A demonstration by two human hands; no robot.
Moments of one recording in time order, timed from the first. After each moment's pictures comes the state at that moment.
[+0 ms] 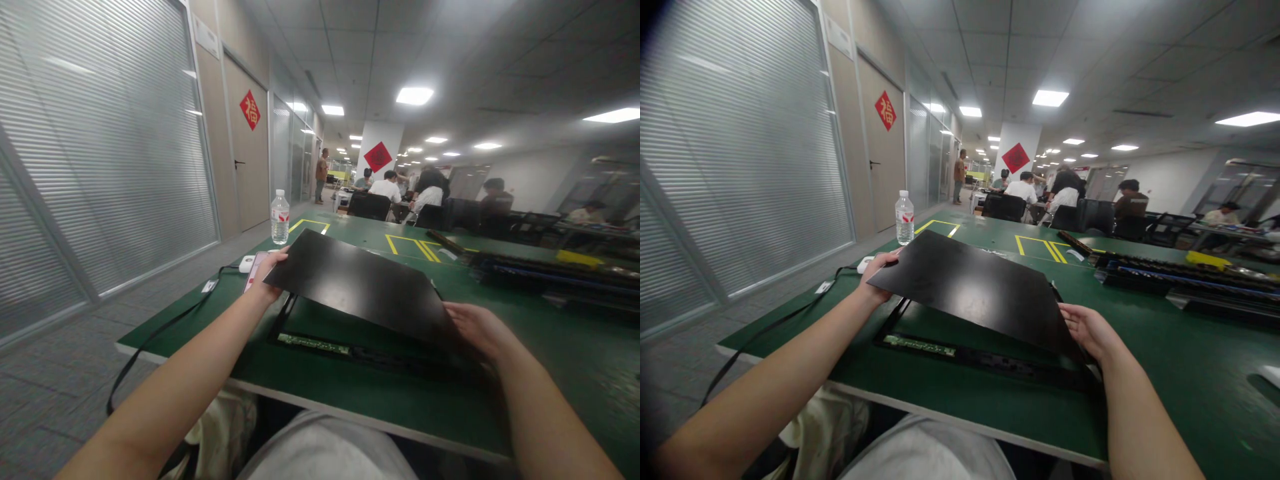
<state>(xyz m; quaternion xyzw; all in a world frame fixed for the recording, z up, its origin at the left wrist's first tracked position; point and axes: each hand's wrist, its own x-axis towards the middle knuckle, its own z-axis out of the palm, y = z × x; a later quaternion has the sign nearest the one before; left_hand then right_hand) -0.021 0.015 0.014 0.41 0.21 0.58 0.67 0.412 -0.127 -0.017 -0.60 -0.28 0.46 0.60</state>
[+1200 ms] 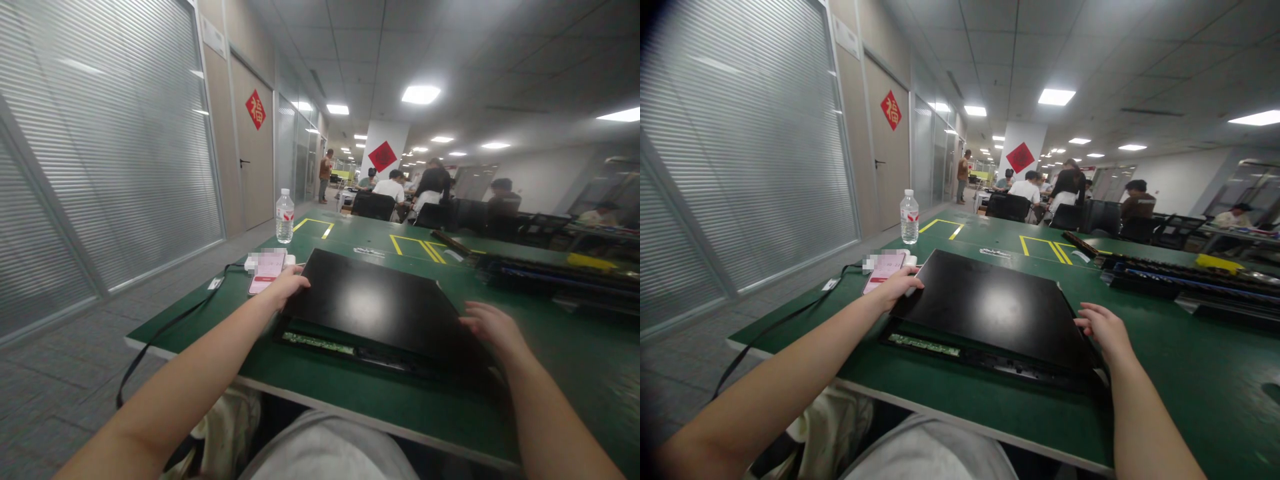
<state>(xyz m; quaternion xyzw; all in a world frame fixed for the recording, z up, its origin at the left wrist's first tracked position) -0.009 0.012 -0.011 0.48 0.49 0.42 0.59 0.420 -0.128 -0.019 -0.74 -0.27 0.22 0.57</state>
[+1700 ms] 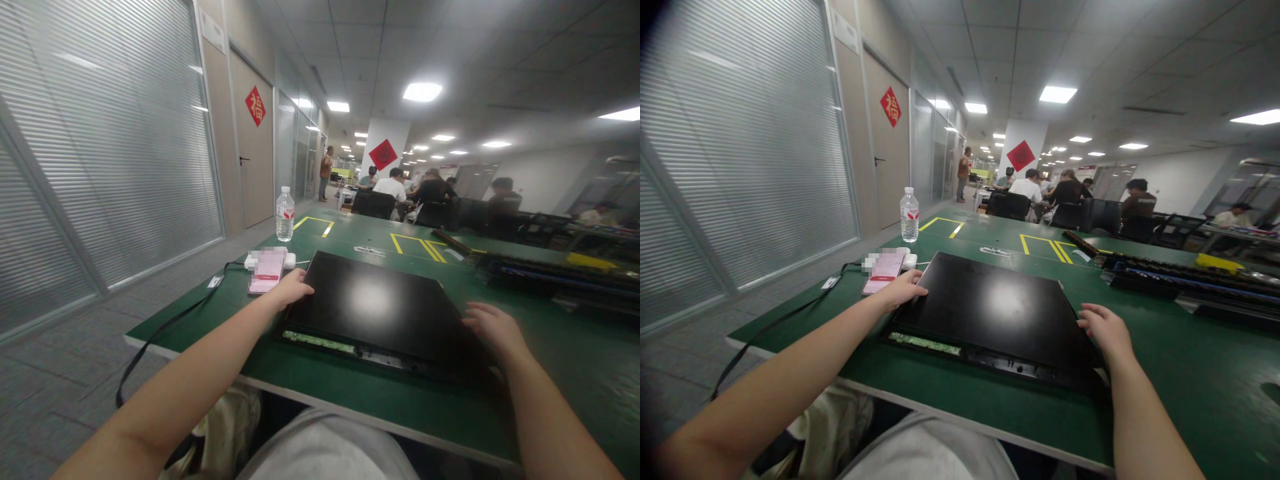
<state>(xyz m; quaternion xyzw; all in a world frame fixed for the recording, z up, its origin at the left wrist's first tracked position) -0.005 0.019 -0.030 0.59 0.51 0.38 0.50 0.435 -0.123 -0.030 -0.80 -0.32 0.16 0.49</state>
